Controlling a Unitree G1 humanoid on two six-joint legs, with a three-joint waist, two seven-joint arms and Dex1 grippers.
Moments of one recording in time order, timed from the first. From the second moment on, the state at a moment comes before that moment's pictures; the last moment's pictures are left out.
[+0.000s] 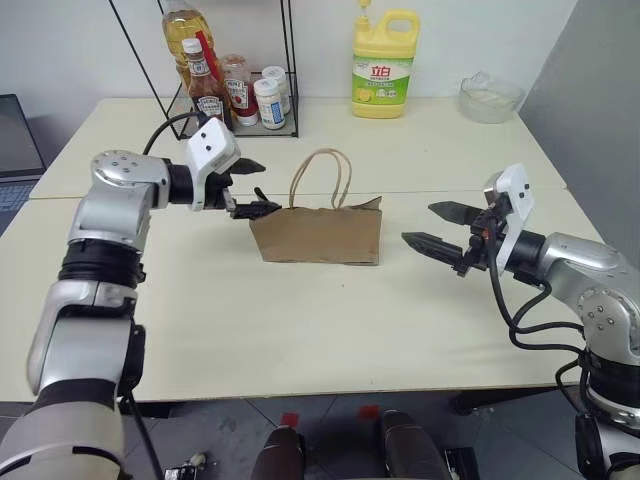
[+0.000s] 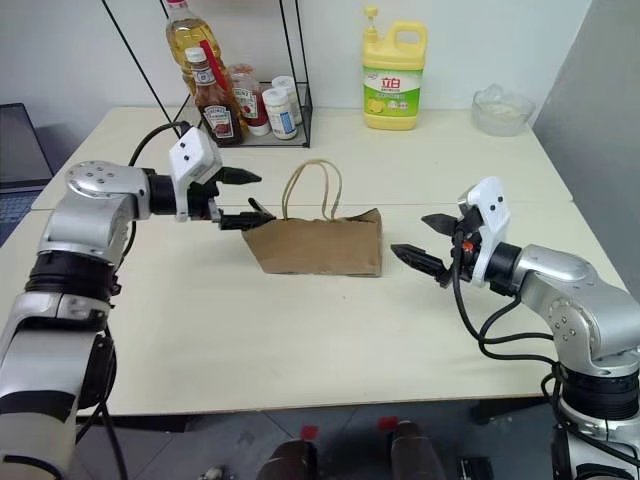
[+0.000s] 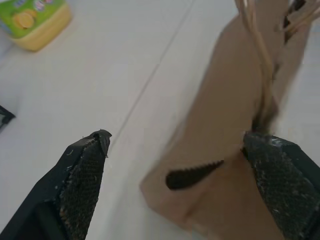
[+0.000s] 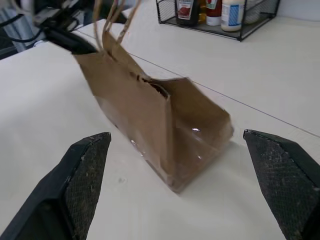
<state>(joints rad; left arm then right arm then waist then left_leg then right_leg) -0.95 0.78 -0.13 0.53 -0.18 0.24 -1.30 -0.48 -0.60 -0.18 -0.41 0.61 0.96 0.69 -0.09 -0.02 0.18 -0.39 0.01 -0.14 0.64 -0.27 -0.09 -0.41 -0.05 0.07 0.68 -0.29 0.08</state>
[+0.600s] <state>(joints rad) -0.50 0.96 -0.09 -0.16 -0.36 0.62 -1.36 -0.52 -0.65 -0.15 -0.28 0.60 0.84 0.71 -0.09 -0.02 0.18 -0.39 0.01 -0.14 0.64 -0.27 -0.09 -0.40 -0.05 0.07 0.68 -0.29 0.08</state>
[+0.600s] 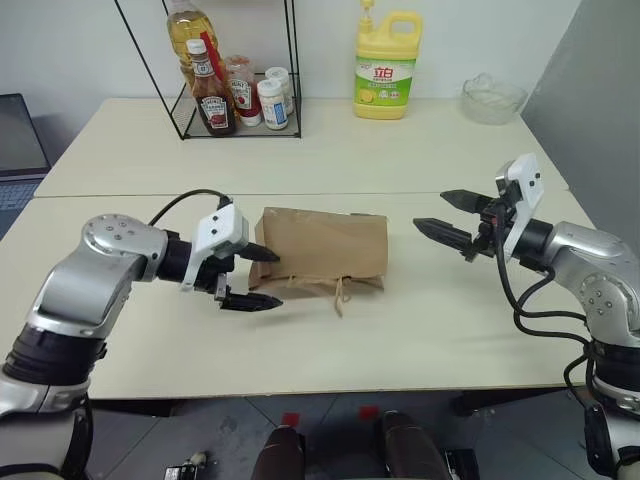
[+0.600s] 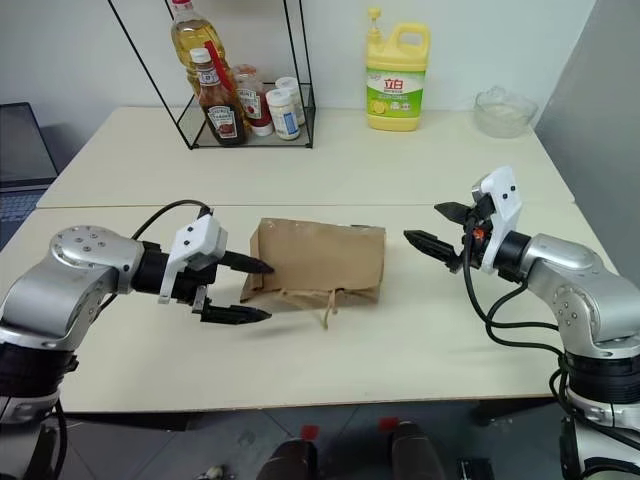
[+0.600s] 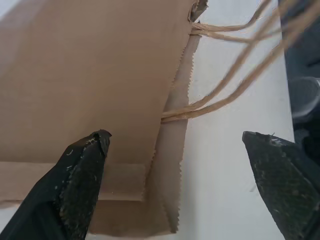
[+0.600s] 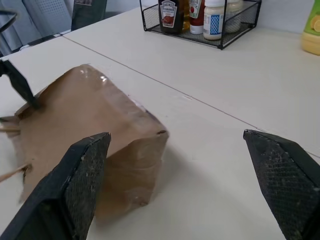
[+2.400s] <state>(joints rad) -0.52 0.85 -0.27 -0.10 -0.17 -0.03 -1.49 -0.20 -0.93 -0.11 -0.56 0.83 0.94 0.93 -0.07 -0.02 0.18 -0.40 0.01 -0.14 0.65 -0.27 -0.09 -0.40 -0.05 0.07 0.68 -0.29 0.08</state>
